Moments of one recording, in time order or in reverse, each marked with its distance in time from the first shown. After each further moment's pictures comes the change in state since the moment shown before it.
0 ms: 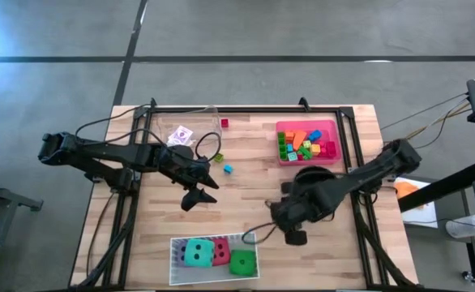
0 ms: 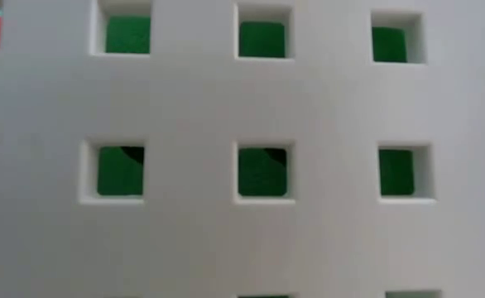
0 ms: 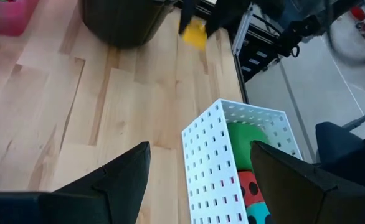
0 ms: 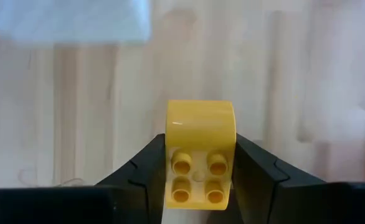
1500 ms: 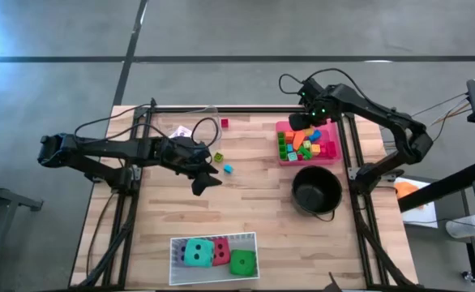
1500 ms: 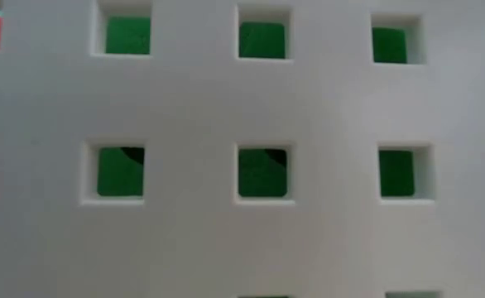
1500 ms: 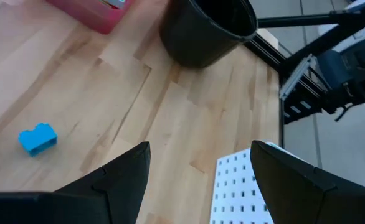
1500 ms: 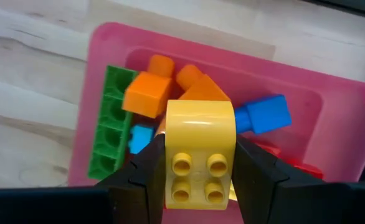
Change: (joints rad) left arm 0.093 -0.002 0.000 -0.024 -0.137 -0.193; right arm -1.209 -0.178 -0.164 -0.060 -0.117 0.138
